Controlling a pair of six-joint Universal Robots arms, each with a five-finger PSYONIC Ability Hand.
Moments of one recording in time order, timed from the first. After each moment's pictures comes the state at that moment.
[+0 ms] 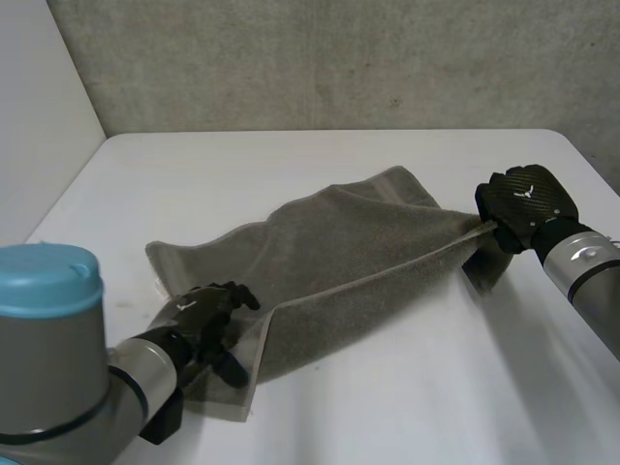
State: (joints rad) left arm 4.17 -1.80 -1.83 3.09 -1.59 2.89; right arm 1.69 -1.27 1.74 -0.35 1.21 2.60; left_hand 0.41 0.41 0.41 0.41 0.23; right_hand 1.37 1.18 1.19 1.19 0.98
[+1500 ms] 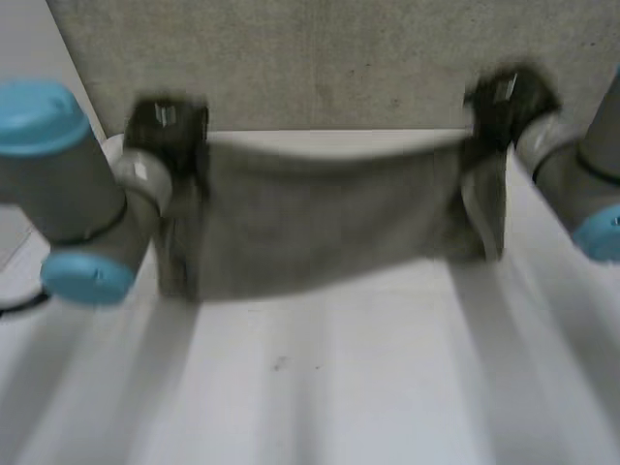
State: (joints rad) left arm 4.28 -2.04 -1.16 3.34 -1.63 3.46; right arm 1.86 -1.07 1.01 -0.06 1.47 2.51; left_hand 1.20 1.22 1.22 1.22 1.03; right_hand 1.37 1.19 1.19 1.20 0.99
